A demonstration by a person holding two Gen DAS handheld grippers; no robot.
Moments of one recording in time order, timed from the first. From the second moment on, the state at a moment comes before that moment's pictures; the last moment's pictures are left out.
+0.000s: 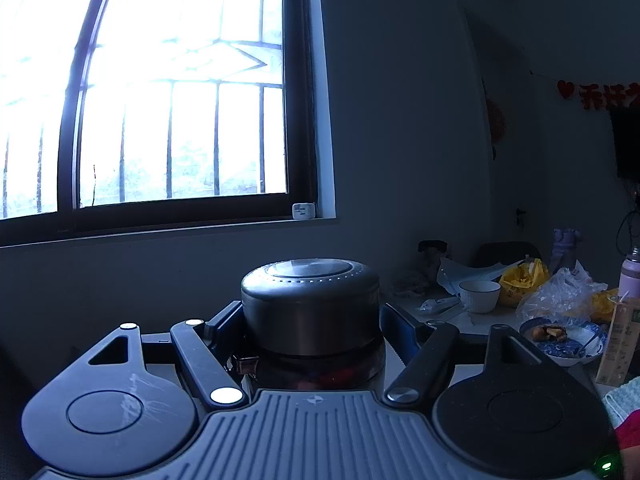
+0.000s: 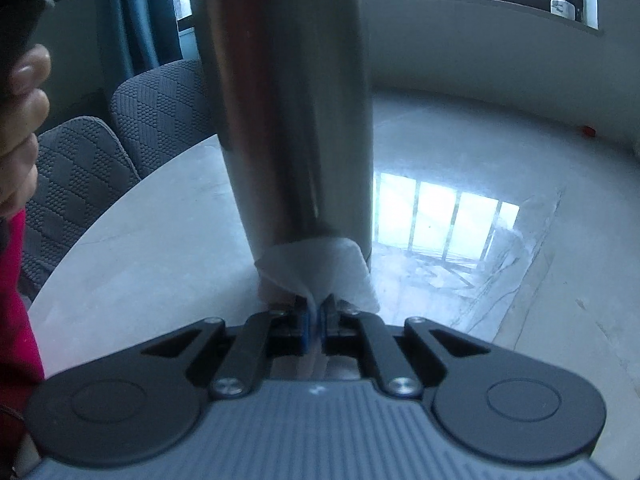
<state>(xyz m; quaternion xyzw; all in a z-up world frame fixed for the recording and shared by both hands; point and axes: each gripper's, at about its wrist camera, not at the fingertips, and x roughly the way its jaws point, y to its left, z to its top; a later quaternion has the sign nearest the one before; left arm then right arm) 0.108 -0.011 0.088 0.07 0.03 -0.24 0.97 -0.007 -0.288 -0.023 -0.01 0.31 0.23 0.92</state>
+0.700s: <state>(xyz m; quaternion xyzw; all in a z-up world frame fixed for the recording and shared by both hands) 0.109 -0.011 0.089 0.06 0.04 -0.24 0.97 -0.062 -0.278 0.071 -0.02 0.14 0.22 0.97</state>
